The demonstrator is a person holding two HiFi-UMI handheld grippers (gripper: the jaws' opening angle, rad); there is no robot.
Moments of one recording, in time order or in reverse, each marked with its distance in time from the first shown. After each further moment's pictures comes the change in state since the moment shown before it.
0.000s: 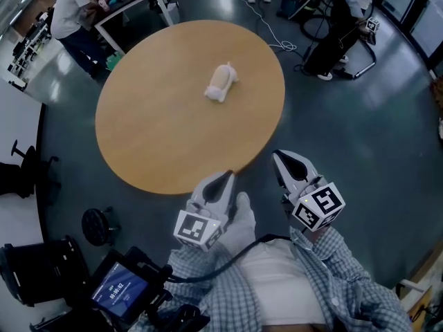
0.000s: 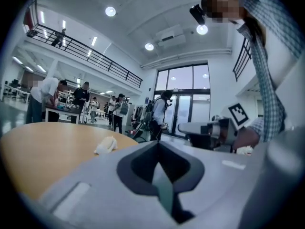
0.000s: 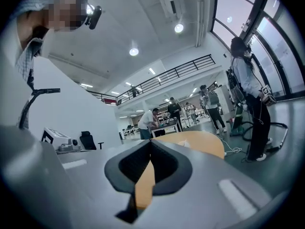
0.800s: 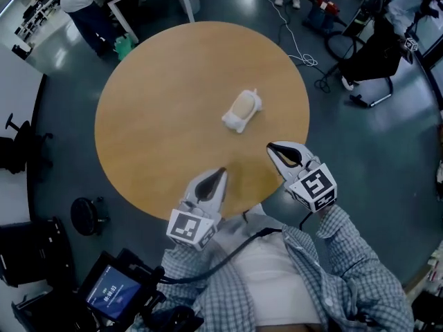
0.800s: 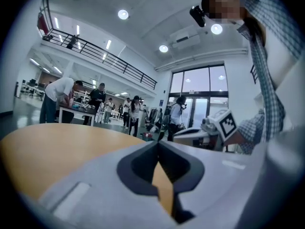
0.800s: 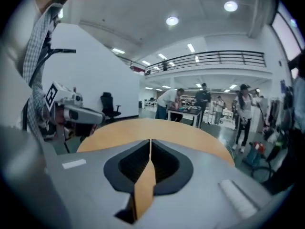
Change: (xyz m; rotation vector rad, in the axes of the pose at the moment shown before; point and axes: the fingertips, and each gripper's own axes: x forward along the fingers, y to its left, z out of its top) left arm 0.115 0.142 0.049 -0.079 -0.032 0.189; right arm 0.199 -0.109 -0.001 -0.406 0.331 0.286
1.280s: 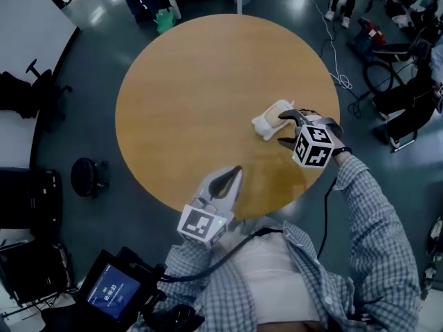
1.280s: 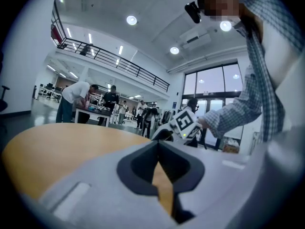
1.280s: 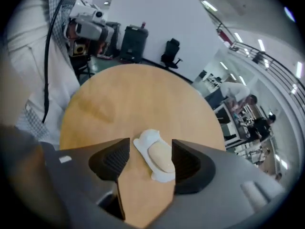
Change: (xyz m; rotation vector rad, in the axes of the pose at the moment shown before) left arm 0.003 0.040 0.004 -0.044 -0.045 0.172; right arm 0.138 -0.037 -0.047 -0.880 0.548 0.483
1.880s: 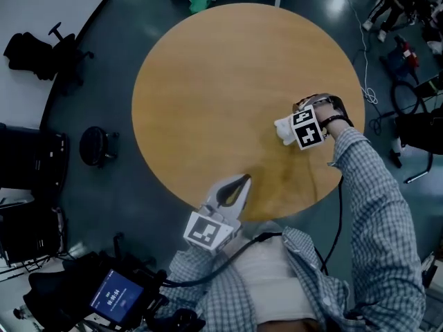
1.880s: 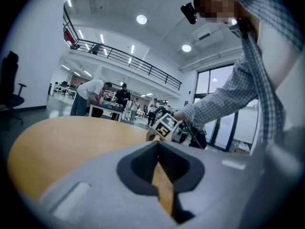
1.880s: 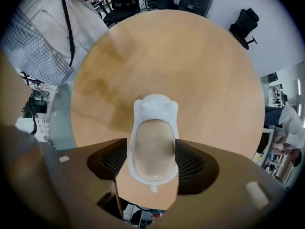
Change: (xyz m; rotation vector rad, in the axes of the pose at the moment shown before) left arm -0.018 0.022 -0.020 -0.048 0.017 0.137; right arm 0.089 -0.014 -0.044 -0.566 0.431 0.444
